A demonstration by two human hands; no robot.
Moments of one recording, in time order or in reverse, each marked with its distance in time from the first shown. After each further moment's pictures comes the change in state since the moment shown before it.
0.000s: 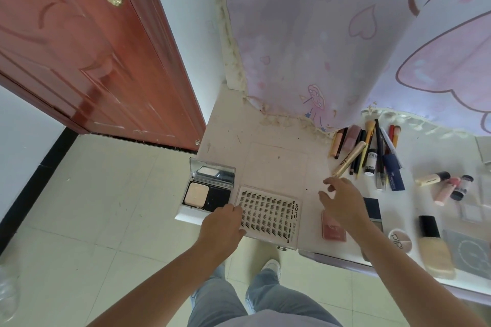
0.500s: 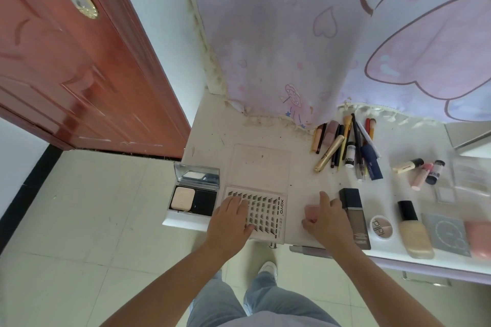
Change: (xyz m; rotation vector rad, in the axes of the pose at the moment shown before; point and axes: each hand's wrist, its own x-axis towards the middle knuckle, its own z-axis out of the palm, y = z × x) left_hand 0.011 0.026 0.016 0.085 0.077 0.107; right_hand -0.035 0.030 0.023 -0.172 -0.088 0.146
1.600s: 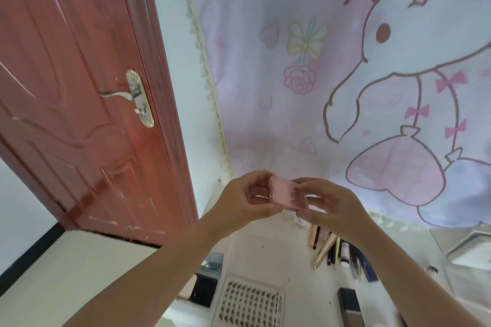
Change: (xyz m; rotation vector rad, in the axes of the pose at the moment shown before) left_hand -0.020 0.036 -0.212 -1.256 0.343 0.456; right_hand -0.052 -0.084 -0.192 0.814 0.045 -1.065
